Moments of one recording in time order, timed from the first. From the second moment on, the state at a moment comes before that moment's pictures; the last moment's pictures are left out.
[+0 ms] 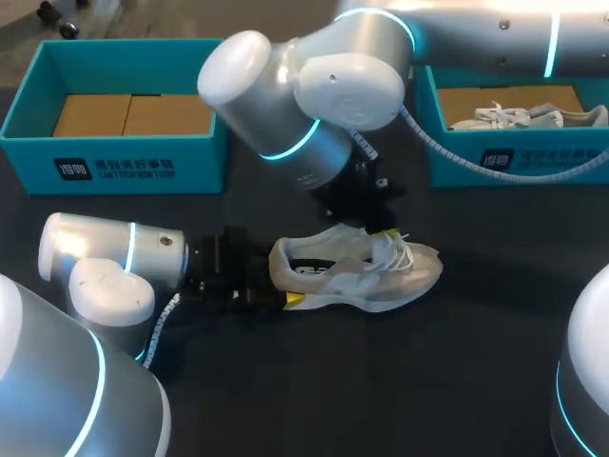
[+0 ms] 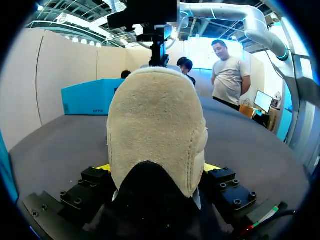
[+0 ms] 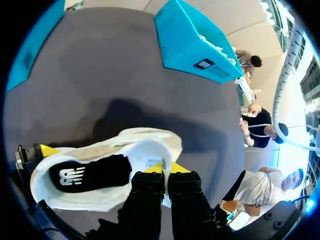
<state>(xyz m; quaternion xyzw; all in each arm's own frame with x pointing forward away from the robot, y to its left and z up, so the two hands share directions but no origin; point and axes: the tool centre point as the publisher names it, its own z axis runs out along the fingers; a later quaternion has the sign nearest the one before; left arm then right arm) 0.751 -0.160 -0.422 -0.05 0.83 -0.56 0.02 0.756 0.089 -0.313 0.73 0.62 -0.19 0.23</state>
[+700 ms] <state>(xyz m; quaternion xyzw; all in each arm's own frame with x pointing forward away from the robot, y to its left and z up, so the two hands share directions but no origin) 0.751 -0.161 -0.422 -0.05 0.83 -0.56 0.02 0.761 0.025 -0.340 0.74 0.61 -0.19 0.21</state>
